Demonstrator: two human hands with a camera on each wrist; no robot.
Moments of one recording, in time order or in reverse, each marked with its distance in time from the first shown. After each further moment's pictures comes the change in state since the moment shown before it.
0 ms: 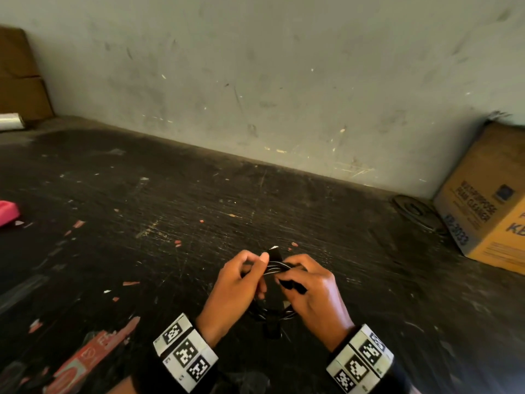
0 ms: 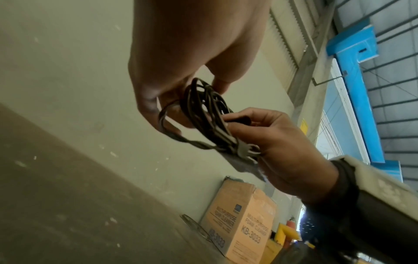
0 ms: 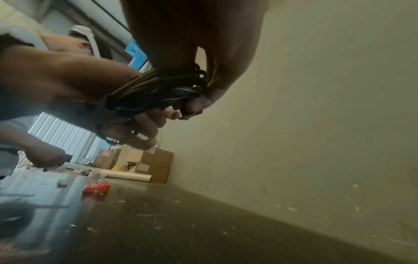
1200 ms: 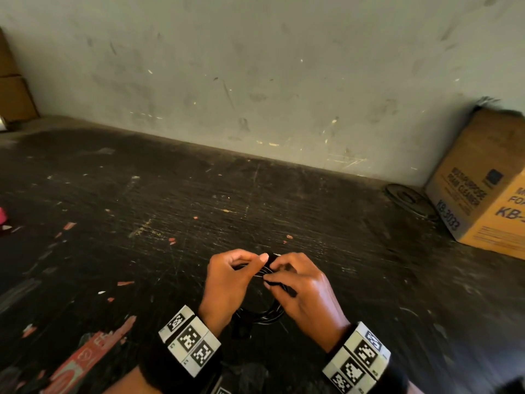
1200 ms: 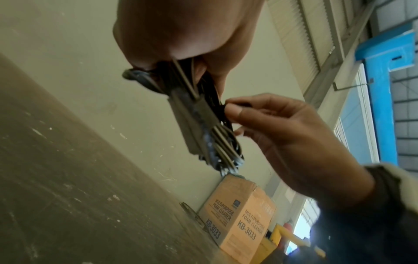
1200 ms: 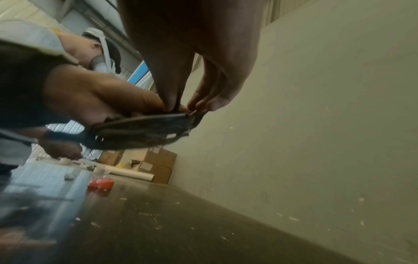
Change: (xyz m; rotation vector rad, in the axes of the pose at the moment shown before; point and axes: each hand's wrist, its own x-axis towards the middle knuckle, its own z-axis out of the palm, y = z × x) left_hand 0.008 -0.009 0.006 -0.041 0.171 0.009; right_hand -0.007 -0.013 -0.001 -0.167 -0.016 -0.030
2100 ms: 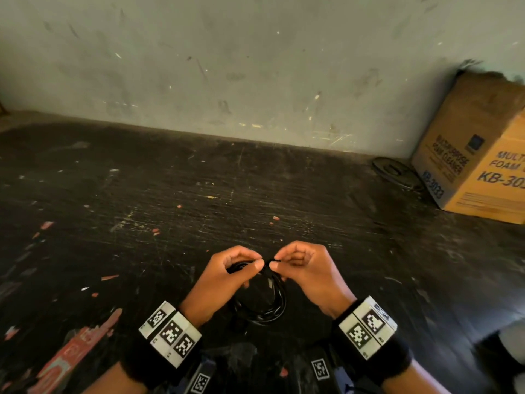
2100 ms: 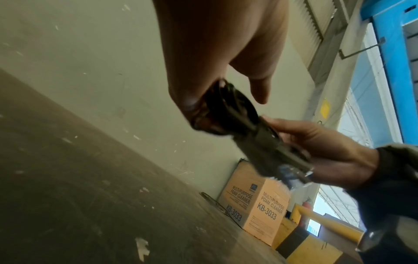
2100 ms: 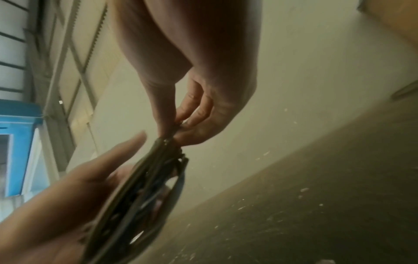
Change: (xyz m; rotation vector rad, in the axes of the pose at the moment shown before) left_hand -0.010 -0.013 0.008 0.095 -0.382 -0.070; right_hand -0.014 0.031 -0.009 0.841 0.035 0.679
